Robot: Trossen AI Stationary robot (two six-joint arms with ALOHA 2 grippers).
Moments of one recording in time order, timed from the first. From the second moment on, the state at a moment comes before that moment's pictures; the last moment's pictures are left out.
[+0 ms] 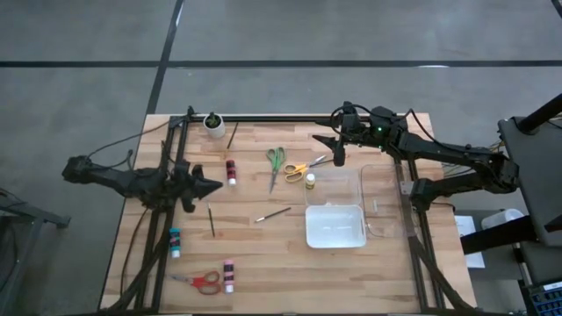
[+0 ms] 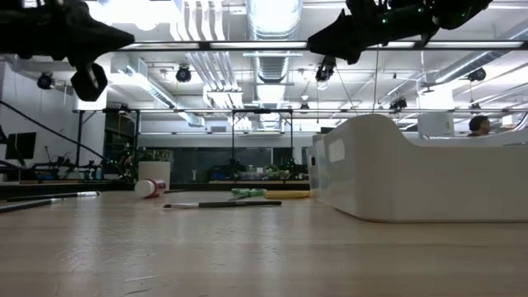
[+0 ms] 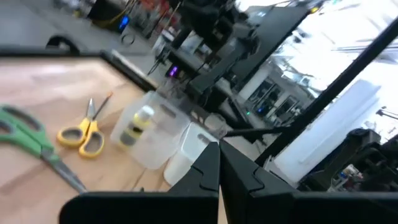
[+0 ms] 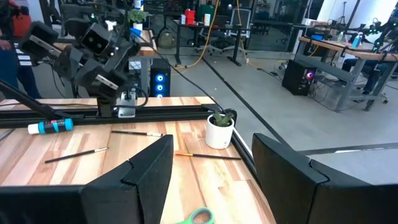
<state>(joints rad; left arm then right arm) -0.26 0.28 0.19 0.08 -0.34 -0.67 -0.44 1.15 0.78 0.27 -0.21 -0.09</state>
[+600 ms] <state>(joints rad) -0.22 0.86 0.67 -0.42 -0.37 -1.27 -0.44 1.15 0.78 0.27 -0.21 -0.09</state>
